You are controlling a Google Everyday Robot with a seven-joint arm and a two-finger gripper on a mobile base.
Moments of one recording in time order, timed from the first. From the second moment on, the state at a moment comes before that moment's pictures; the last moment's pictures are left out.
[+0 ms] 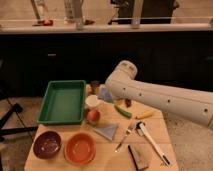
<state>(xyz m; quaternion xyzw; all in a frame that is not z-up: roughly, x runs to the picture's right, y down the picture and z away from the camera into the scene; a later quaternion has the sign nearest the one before) 0.056 0.040 0.749 -0.15 -0.03 -0.11 0.98</state>
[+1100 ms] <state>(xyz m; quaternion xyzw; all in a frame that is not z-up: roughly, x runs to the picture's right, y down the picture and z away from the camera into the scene) 0.039 0.035 0.752 -0.13 -0.04 -0.14 0.98</state>
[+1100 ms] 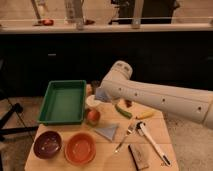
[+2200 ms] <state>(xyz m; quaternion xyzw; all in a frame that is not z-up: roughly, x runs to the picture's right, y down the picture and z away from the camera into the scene) -0.002 -0.007 0.762 -0.09 -0.08 -0.31 0.94</state>
